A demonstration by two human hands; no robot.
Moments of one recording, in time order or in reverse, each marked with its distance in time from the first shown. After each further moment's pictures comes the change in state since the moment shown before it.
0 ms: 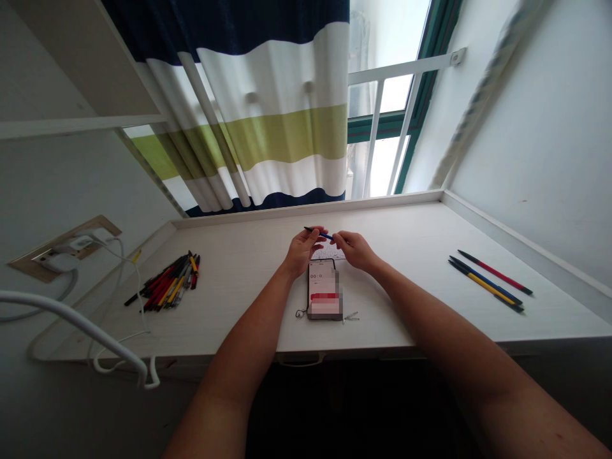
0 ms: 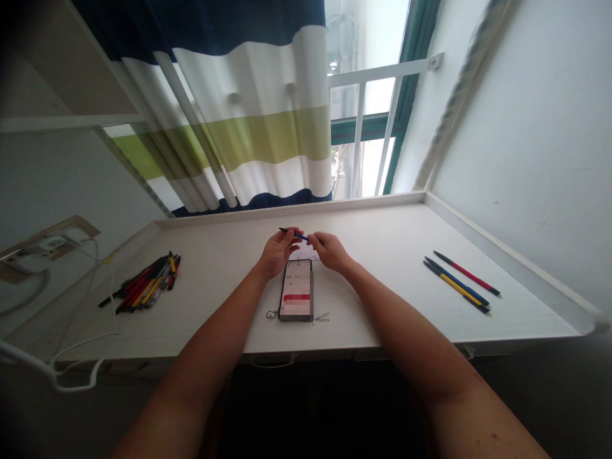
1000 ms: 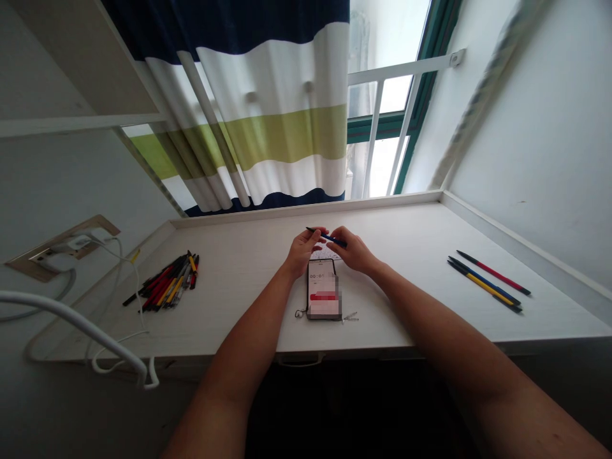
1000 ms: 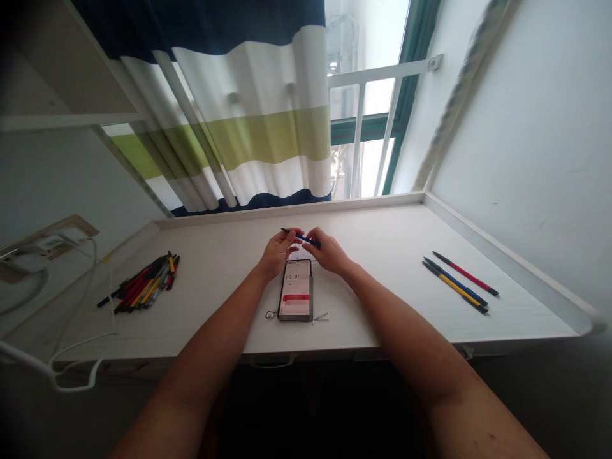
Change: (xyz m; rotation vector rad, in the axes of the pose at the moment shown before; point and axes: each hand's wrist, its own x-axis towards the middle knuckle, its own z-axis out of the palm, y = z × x) left_hand 0.000 -0.002 0.001 0.145 -0.007 0.025; right_hand -0.004 -0.006 0.000 -0.052 -0.019 -0.051
